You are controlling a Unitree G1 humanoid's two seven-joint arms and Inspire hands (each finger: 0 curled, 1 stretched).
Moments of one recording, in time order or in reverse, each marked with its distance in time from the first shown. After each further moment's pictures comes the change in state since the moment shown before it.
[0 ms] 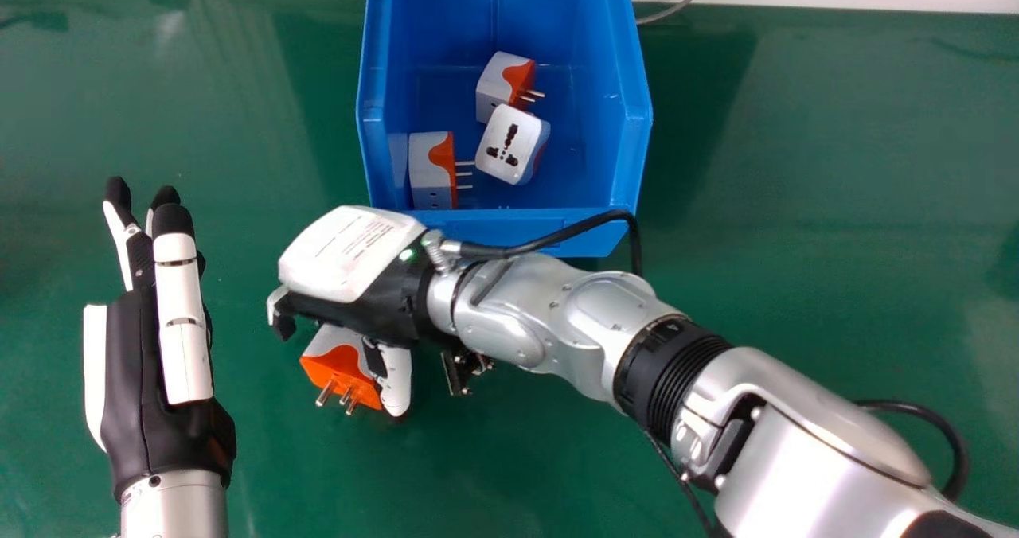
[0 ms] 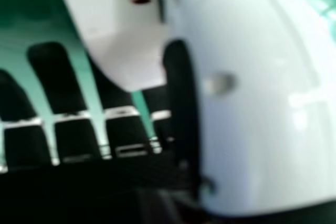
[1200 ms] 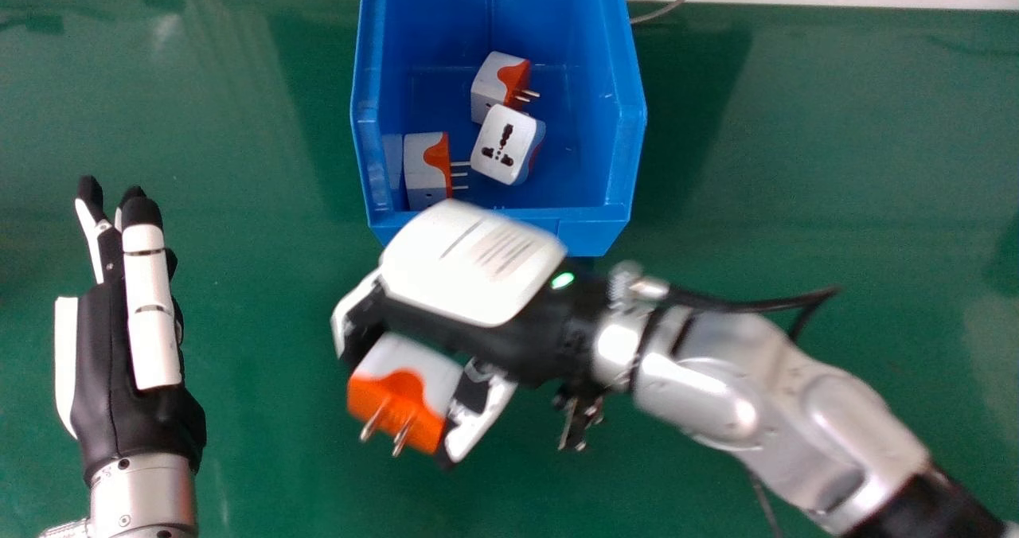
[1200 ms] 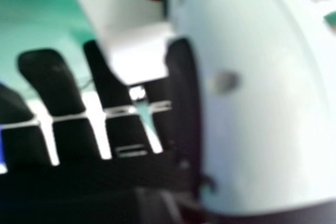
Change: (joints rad) left arm -0.078 0.047 0.092 0.081 -0.048 0.022 -0.039; right arm 0.615 -0.497 -0.342 -1.207 0.152 0.002 0.266
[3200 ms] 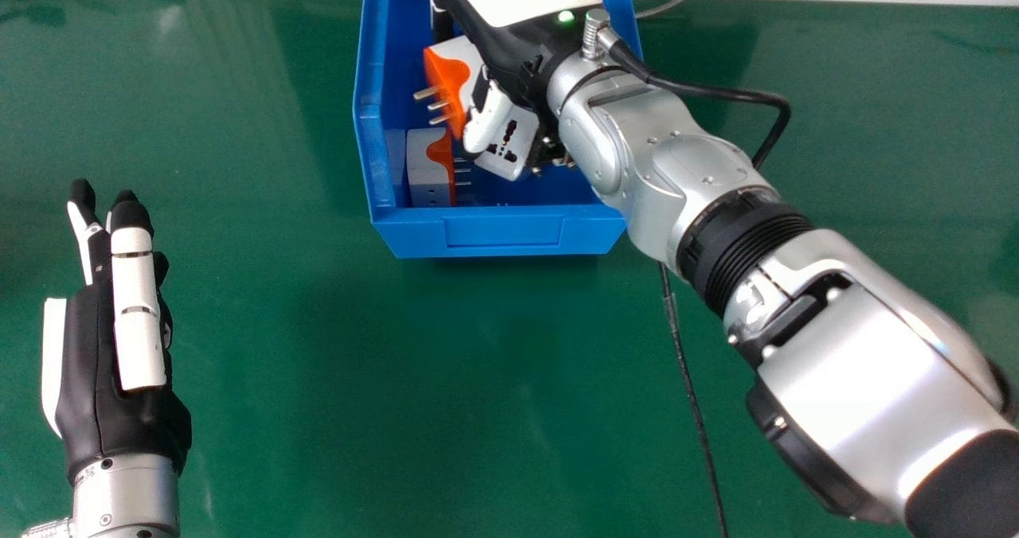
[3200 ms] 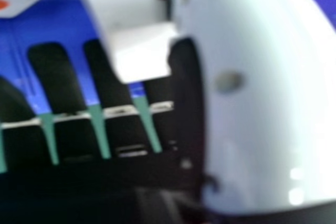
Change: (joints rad) left arm -0.018 0.020 0.035 0.039 -0.017 0.003 -0.039; right arm -0.819 0.376 0.012 1.297 -0.090 0.304 -0.482
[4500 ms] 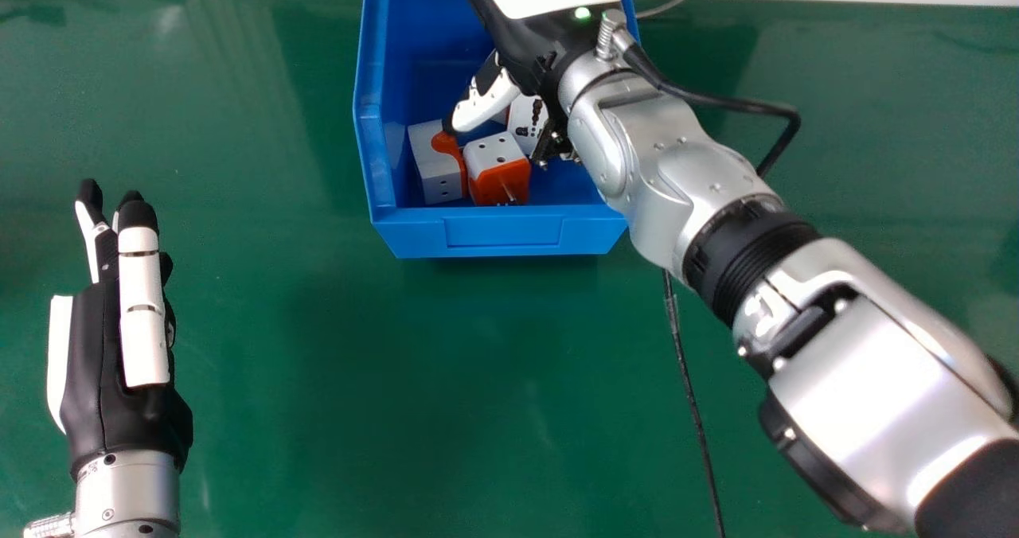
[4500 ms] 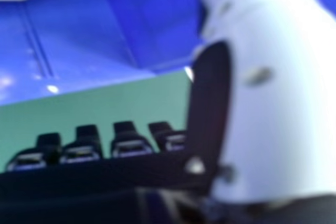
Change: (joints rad) left arm -0.019 0.025 0.004 0.042 0.003 -0.011 -0.006; right arm 0.101 -0.055 0.037 -0.171 0.046 0.070 -0.102
